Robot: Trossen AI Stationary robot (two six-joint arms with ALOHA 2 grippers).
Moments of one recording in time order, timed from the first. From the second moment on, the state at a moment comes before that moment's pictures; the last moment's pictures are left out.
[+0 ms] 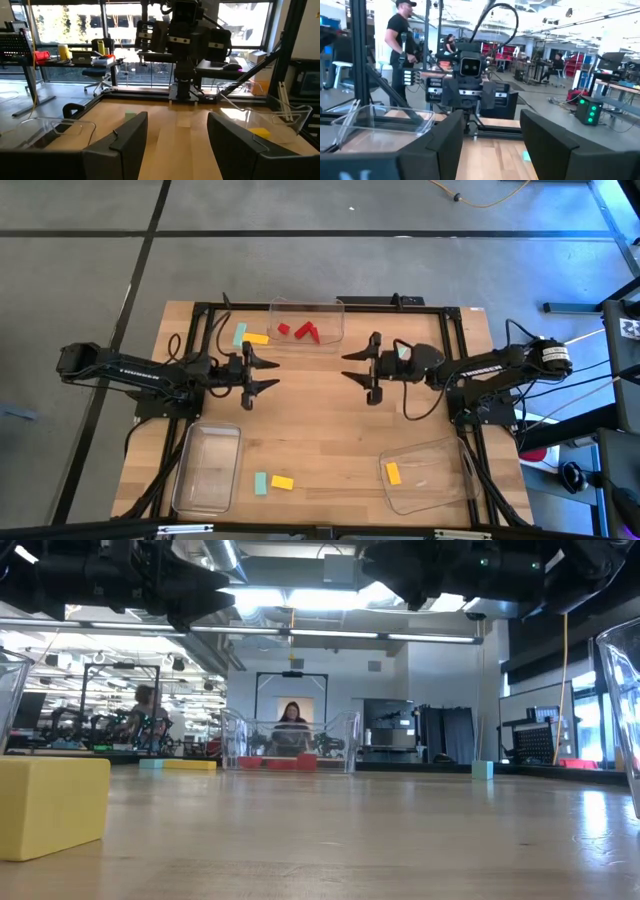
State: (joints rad) left arm 0.02 0.82 0.21 0.73 -0.10 -0.02; right arm -0.07 1.33 0.54 0.95 -0.05 -0.11
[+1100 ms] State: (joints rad) left arm 0.73 1.42 0.94 -0.78 -0.23 0.57; right arm -0.07 1.33 0.54 0.92 -0.05 -0.11
